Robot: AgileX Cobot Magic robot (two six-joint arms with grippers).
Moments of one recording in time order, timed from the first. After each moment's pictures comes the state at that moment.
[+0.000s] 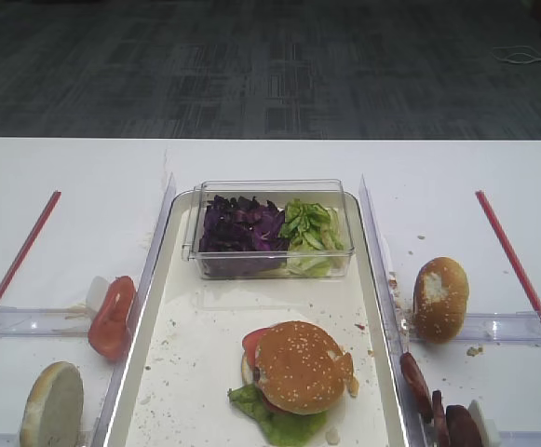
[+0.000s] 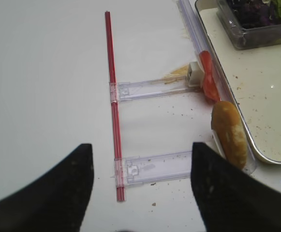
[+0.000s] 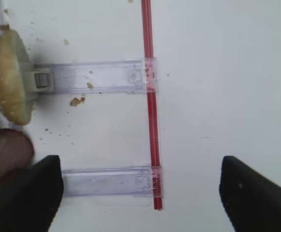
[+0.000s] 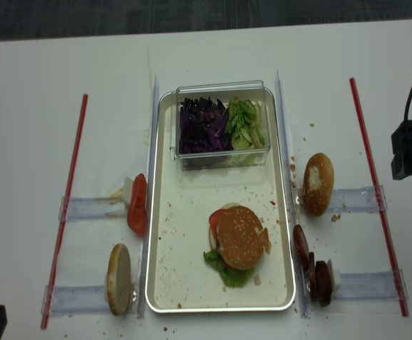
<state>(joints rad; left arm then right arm) -0.15 -0.02 -0.49 0.09 1.18 -0.10 -0.05 1.23 -0.90 0.08 1.07 -0.03</state>
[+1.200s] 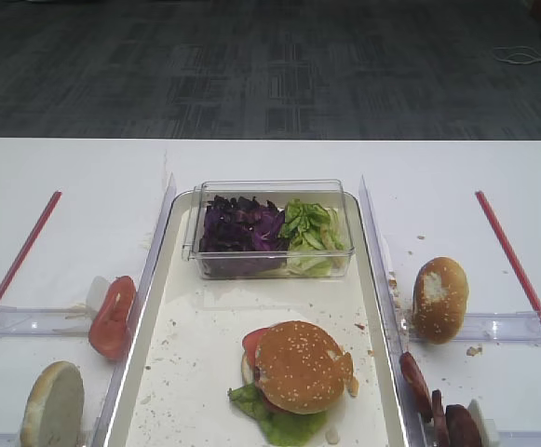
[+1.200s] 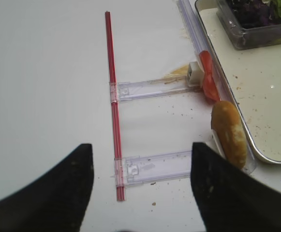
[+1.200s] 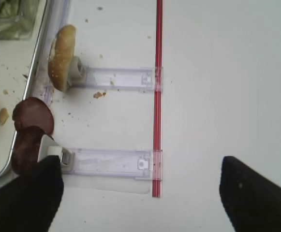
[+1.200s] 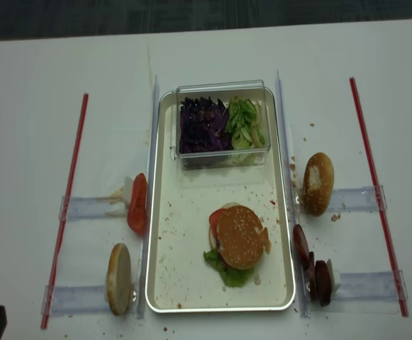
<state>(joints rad) -0.15 -0.02 -0.49 0.09 1.18 -0.10 -0.05 0.24 -0.48 0.10 1.10 -0.10</state>
